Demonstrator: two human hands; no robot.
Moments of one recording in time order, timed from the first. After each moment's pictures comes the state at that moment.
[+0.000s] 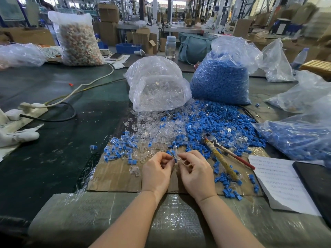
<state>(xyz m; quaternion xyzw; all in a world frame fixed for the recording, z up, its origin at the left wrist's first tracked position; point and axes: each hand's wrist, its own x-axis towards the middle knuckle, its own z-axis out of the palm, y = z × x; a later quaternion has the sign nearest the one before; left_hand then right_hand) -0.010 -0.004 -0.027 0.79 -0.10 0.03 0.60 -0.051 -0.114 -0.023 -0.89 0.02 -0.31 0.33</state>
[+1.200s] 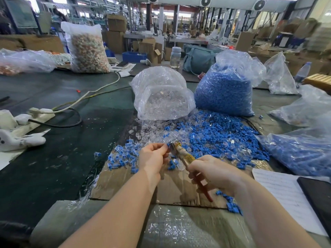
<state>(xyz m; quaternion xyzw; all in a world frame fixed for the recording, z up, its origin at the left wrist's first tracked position) 0.036 -0.005 0.017 0.60 0.12 -0.08 0.79 -0.047 -0.133 0.071 -0.81 0.16 0.17 0.54</state>
